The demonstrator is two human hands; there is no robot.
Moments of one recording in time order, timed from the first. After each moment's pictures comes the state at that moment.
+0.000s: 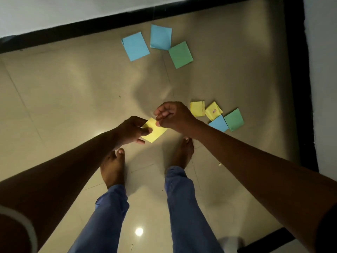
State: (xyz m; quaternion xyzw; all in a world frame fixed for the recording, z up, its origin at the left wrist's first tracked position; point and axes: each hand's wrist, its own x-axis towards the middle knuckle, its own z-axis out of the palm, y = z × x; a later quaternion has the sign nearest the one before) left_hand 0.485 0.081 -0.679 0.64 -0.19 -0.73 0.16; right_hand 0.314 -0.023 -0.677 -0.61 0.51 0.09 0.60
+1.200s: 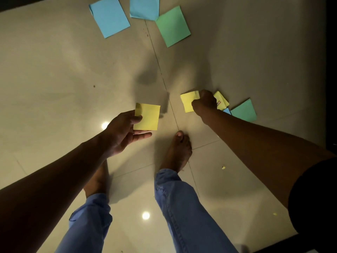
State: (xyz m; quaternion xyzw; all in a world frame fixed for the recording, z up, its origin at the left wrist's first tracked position) left_hand 0.415 0.057 -0.774 0.61 0.12 -0.72 0.31; right_hand 0.194 -0.094 -0.859 -0.52 0.75 0.14 0.38
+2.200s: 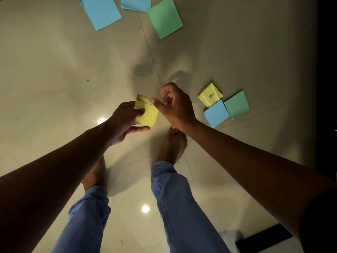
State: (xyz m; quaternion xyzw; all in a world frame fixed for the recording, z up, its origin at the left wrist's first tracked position) left_hand 0.406 0.049 -0.770 0.63 0.04 -0.72 0.29; right_hand 0.237 -0.030 -0.793 -0.69 0.55 -0.03 0.46
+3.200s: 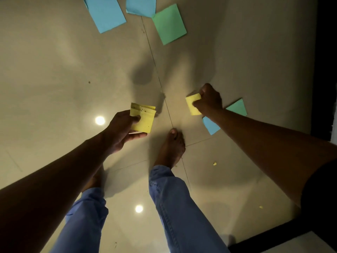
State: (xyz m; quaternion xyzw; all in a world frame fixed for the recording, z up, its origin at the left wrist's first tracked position) left_hand 0.408 0.061 -0.777 0.62 0.08 -0.72 0.31; right_hand 0.169 -0.115 -0.830 -0.61 0.69 0.18 0.35
